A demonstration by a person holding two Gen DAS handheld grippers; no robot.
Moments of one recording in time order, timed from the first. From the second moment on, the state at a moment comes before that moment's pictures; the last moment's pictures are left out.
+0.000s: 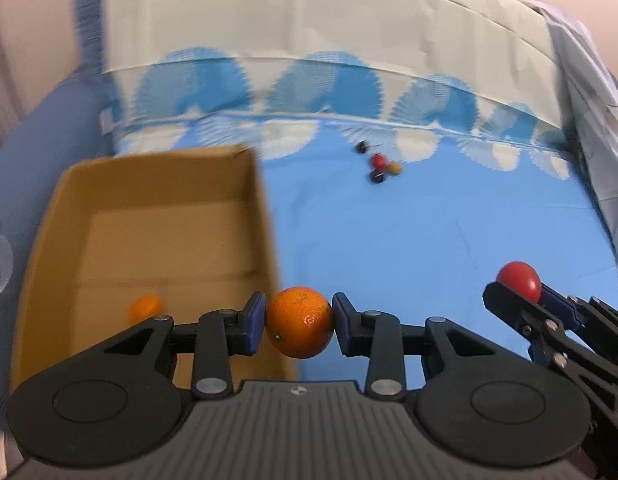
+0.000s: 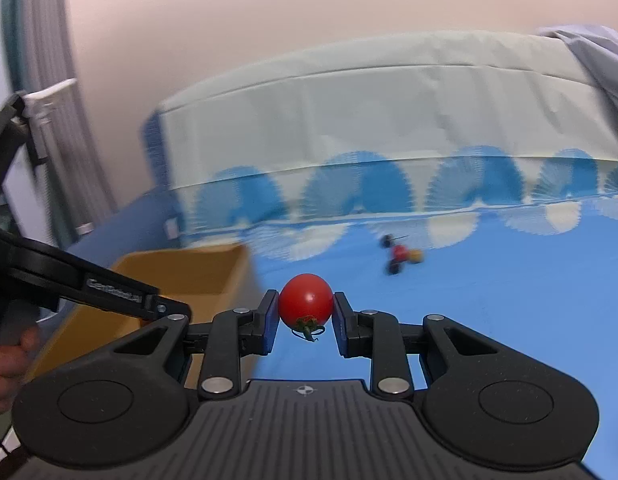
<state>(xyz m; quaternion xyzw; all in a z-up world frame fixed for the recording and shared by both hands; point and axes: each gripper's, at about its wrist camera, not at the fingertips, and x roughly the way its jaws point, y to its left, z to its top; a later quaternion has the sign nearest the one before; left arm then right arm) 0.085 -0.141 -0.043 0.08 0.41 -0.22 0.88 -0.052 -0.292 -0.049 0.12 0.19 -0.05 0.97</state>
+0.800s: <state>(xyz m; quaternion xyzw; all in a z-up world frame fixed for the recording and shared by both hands) -0.019 0.022 0.000 0.02 0.38 -0.12 0.92 -0.115 -0.163 -0.023 0.09 0.19 0.03 0.98</state>
